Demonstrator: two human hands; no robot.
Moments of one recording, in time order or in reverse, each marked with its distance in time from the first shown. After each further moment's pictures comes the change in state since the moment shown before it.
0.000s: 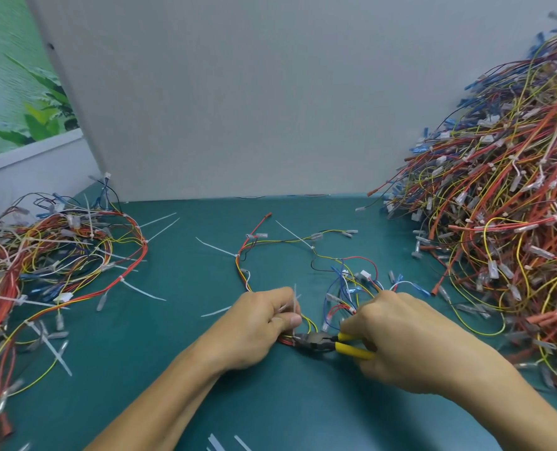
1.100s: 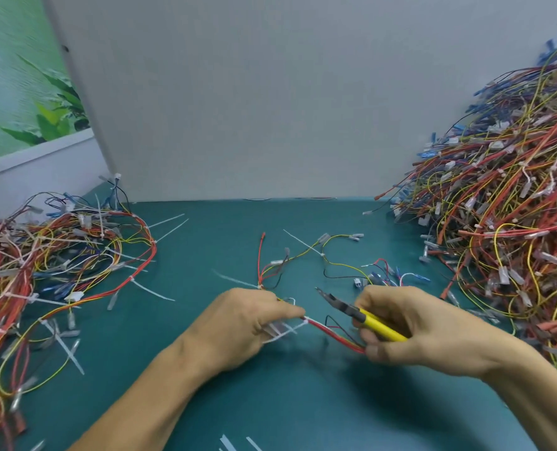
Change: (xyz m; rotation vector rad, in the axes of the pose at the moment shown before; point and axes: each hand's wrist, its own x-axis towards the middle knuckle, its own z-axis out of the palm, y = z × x) left_hand -0.016 -0.016 -0.025 0.362 0.144 0.483; right_hand 0.000 0.030 0.006 1.075 -0.060 -0.161
